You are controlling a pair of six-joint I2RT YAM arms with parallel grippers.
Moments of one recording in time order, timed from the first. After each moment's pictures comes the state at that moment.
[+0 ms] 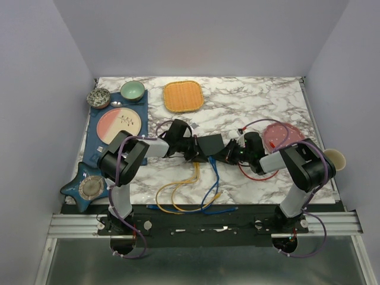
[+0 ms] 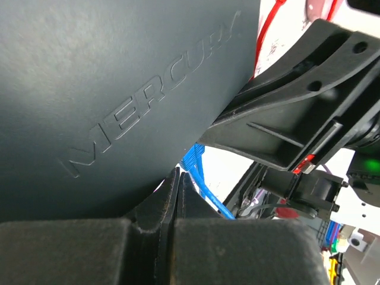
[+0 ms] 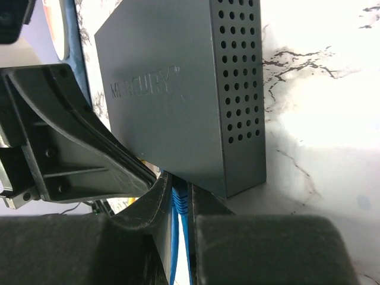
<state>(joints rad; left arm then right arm) -0.57 1.89 0.93 0.18 0.67 -0.90 0.40 1.74 0.49 0.67 -0.51 0.90</state>
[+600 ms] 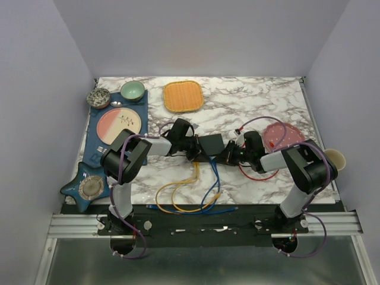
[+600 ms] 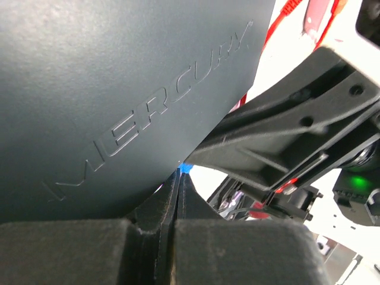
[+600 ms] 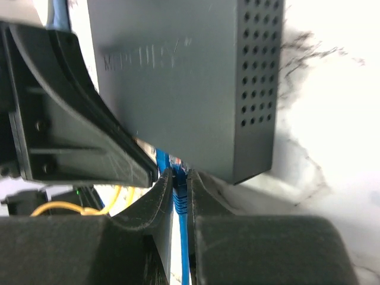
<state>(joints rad) -0.58 1.93 0.97 0.14 0.67 -1.01 0.39 1.72 0.51 0.56 -0.58 0.77</state>
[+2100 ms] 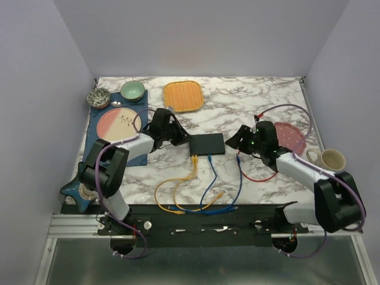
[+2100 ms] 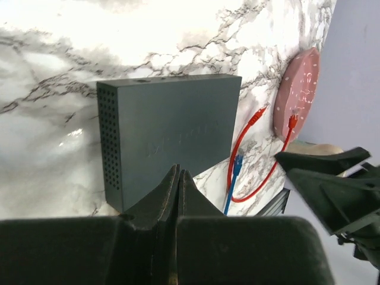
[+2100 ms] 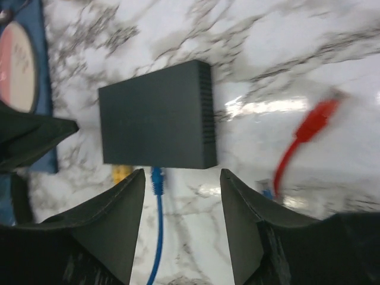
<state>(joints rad) -0.43 1.68 0.90 0.12 0.38 -0.99 0.34 1.27 0.61 0.07 -0.16 0.67</state>
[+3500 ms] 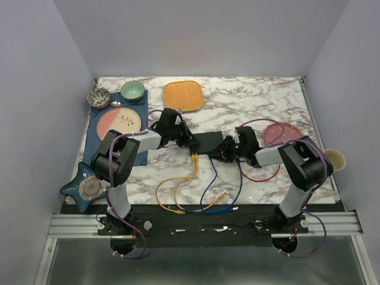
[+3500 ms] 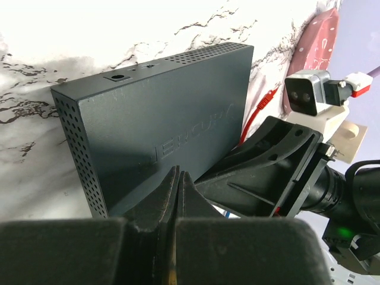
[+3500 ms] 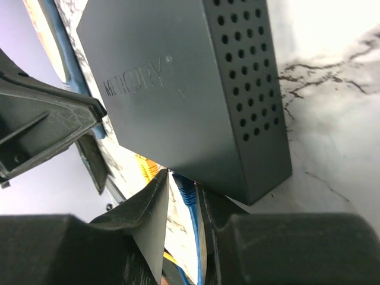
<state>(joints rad) -0.46 1.85 1.00 0.13 0.51 -0.95 0.43 1.76 0.64 0.44 -0.47 1.06</state>
